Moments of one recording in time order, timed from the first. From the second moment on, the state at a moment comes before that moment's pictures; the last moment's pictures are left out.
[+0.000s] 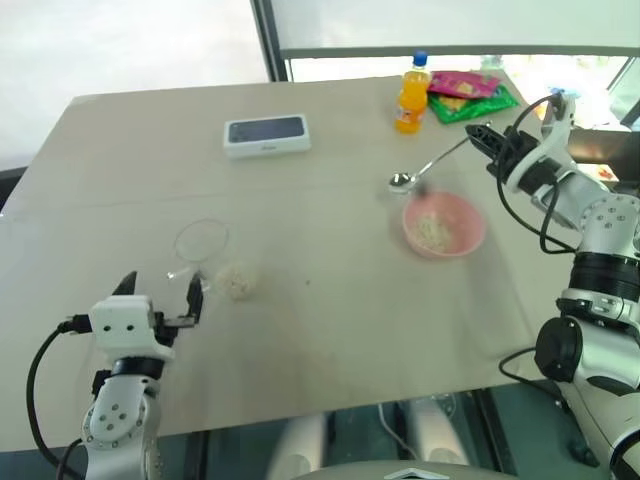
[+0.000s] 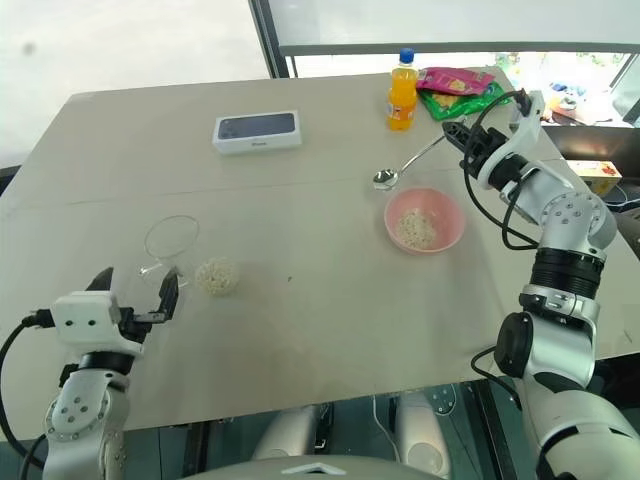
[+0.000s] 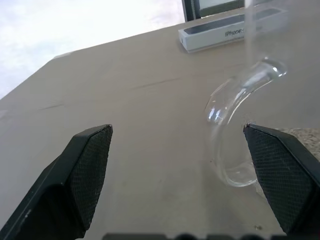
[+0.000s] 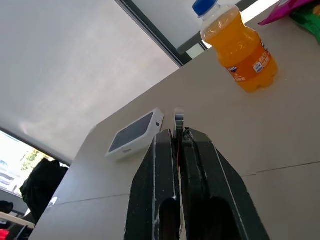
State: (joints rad) left arm 0.30 0.23 0.42 -0.39 -0.15 0.00 -0.23; right arm -0.88 -0.38 -0.46 0.31 0.83 0.93 0.33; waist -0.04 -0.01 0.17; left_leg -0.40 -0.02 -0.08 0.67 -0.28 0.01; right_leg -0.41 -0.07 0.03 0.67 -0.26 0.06
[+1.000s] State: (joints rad) left arm -0.31 0.30 0.18 0.00 -0.18 0.13 -0.33; right arm -0.99 -0.39 -0.35 0.05 0.93 1.08 0.25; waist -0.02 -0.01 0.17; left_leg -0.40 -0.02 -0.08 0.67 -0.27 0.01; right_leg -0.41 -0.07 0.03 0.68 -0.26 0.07
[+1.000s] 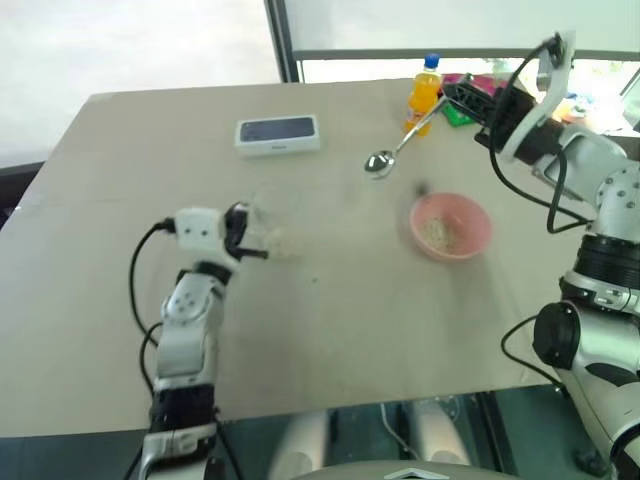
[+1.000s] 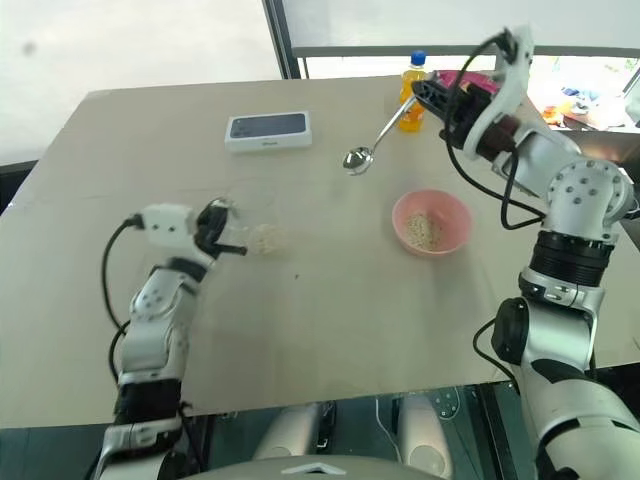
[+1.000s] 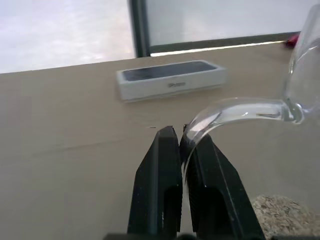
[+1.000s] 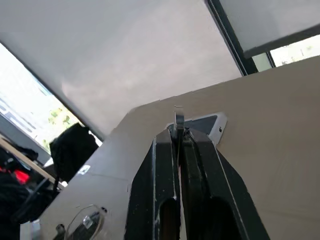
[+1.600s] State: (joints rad) left arm -0.65 0.37 0.05 0.40 -0.16 0.10 -0.58; right arm -1.05 -0.37 -0.18 -0.02 0.80 0.95 0.34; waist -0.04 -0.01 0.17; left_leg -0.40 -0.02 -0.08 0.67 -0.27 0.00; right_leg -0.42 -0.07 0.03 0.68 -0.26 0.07
